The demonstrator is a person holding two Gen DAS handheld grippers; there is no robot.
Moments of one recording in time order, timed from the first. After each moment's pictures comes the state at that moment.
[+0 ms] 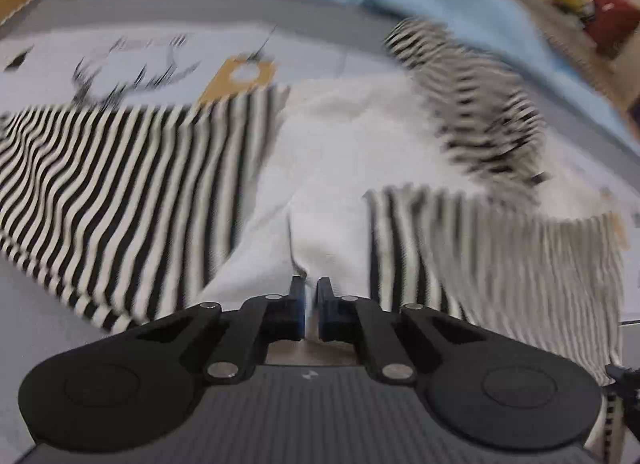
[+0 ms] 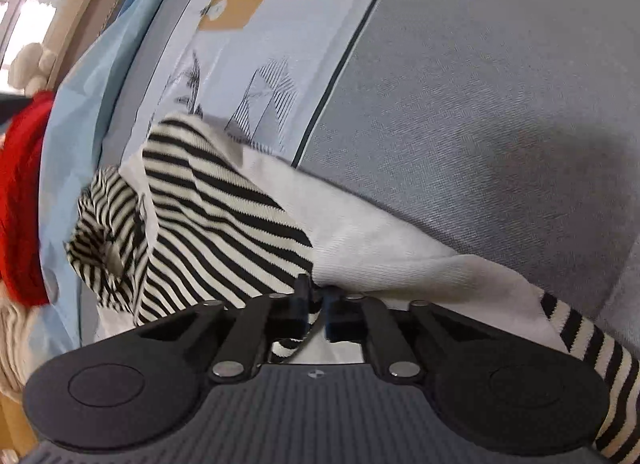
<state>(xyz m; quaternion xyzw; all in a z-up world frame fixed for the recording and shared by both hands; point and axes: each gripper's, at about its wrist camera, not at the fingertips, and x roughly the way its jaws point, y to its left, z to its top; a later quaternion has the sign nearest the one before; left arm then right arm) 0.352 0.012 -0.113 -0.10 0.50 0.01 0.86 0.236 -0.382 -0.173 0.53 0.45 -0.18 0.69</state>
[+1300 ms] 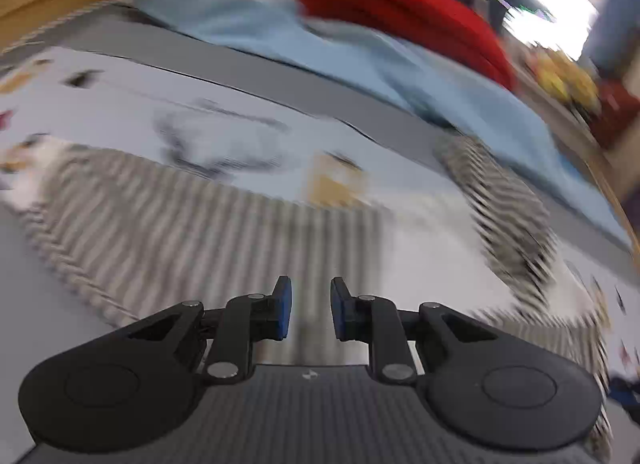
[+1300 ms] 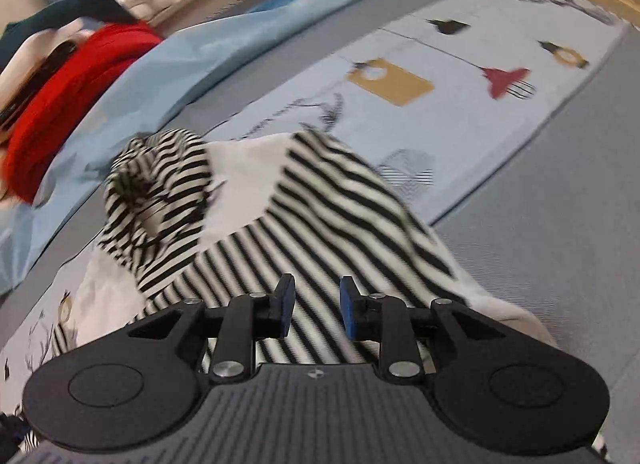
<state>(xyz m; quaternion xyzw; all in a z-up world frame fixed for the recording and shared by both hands) 0.328 0.150 -0.076 -0.17 0.40 0.08 0.90 0.277 -0.306 -0.112 0.29 0.41 -0.12 0.86</state>
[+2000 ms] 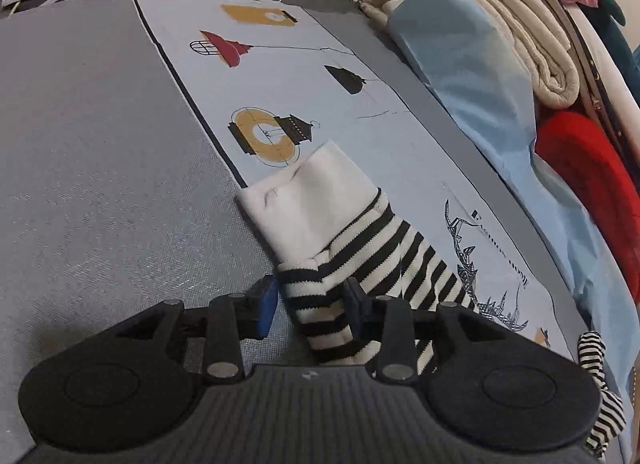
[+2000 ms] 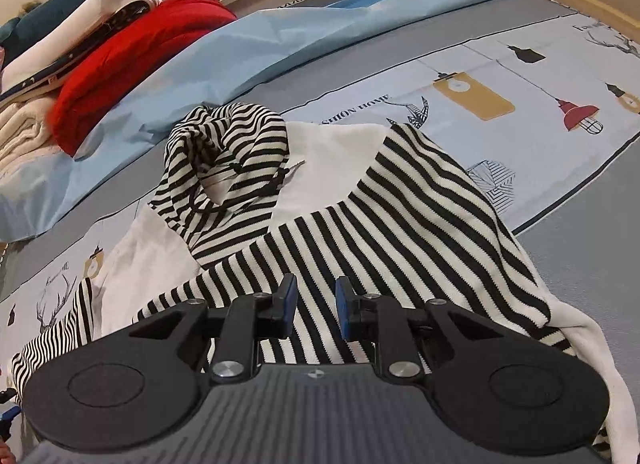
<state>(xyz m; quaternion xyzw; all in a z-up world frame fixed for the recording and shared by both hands) 0.294 0.369 -0.131 -0.35 0.33 0.27 0.84 0.286 -0.256 -0.107 0.24 0.40 -0.05 0.88</state>
